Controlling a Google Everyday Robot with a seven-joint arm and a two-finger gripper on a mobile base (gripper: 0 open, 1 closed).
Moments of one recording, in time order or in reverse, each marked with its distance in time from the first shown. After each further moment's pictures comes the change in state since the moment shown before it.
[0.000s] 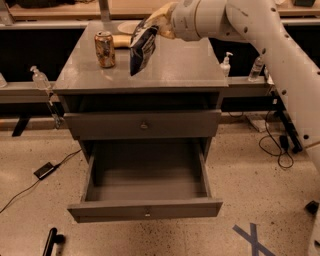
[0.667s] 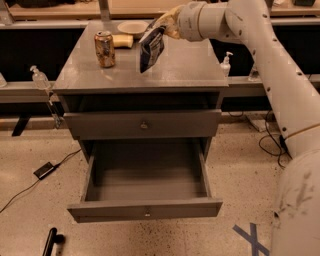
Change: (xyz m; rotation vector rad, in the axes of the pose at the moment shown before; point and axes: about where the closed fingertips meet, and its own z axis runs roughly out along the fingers) arm 0.050 0.039 0.019 -0.016 0.061 0.110
